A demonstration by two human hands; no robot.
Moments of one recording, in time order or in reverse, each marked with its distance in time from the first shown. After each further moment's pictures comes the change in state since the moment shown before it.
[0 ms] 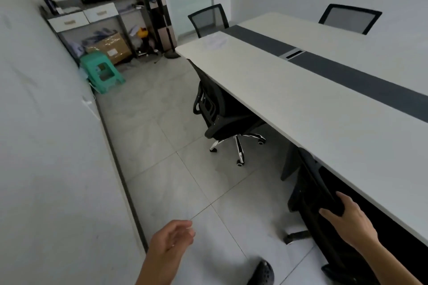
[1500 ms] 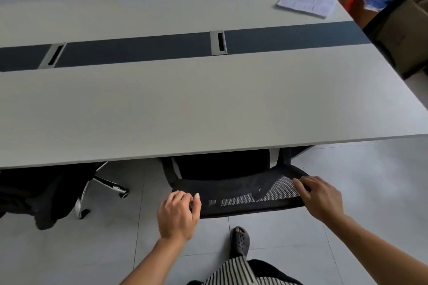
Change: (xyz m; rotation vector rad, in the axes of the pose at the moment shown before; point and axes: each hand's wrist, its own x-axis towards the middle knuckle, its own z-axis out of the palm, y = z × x) left_hand 0.154 0.020 0.357 1.090 -0.606 1.041; right_hand -0.056 0.223 -0.018 -0.012 0.489 0.535
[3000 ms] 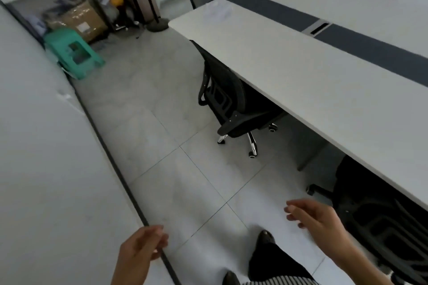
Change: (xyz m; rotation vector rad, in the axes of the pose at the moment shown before) left_hand -0.417 -0.284 -0.168 -1.185 0.651 -1.307; right_hand -0.236 -0.429 0.078 0.567 -0.882 -0.514
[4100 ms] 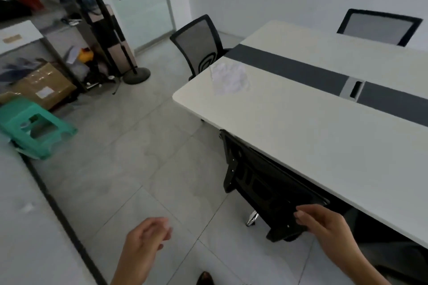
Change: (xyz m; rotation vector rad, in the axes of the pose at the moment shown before) left_hand 0.518 0.319 -0.054 0.052 -0.284 0.241; right_hand 0.396 -0.269 0.193 0.031 0.326 -0.005
